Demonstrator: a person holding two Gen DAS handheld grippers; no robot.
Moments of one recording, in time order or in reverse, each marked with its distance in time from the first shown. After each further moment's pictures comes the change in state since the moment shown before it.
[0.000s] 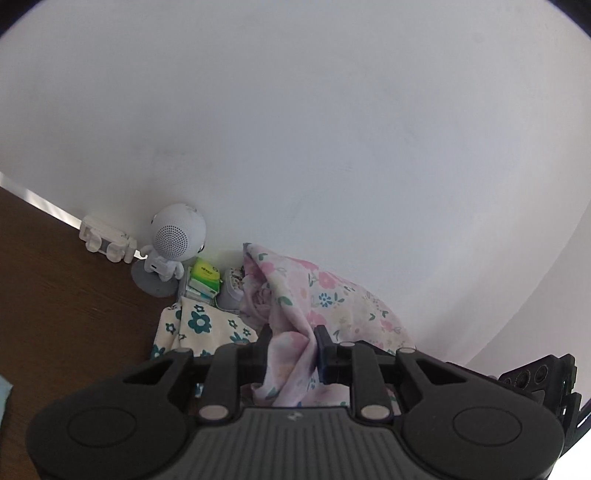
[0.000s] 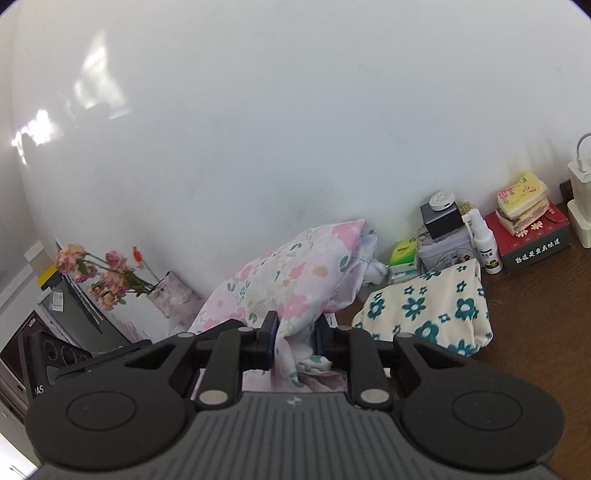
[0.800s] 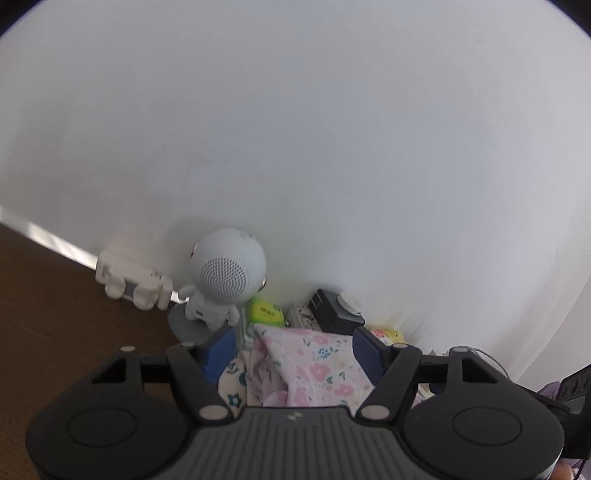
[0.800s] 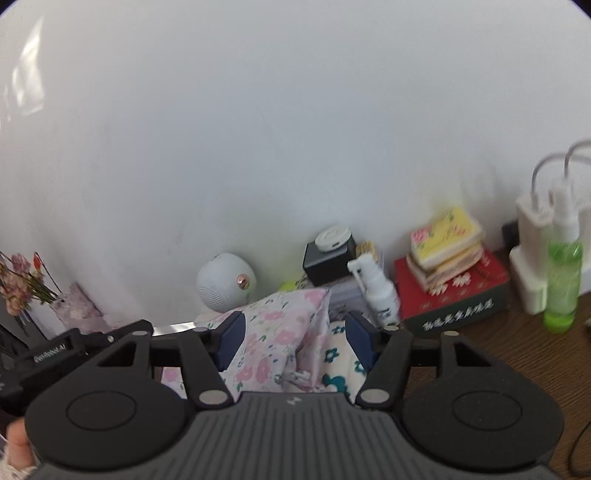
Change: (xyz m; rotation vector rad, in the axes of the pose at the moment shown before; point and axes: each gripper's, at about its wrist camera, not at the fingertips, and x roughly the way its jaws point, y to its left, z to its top) left arm 0.063 0.049 0.034 0.145 -0.083 0.123; right arm 0.057 -0.075 0.004 -0.178 -0.110 -0.254
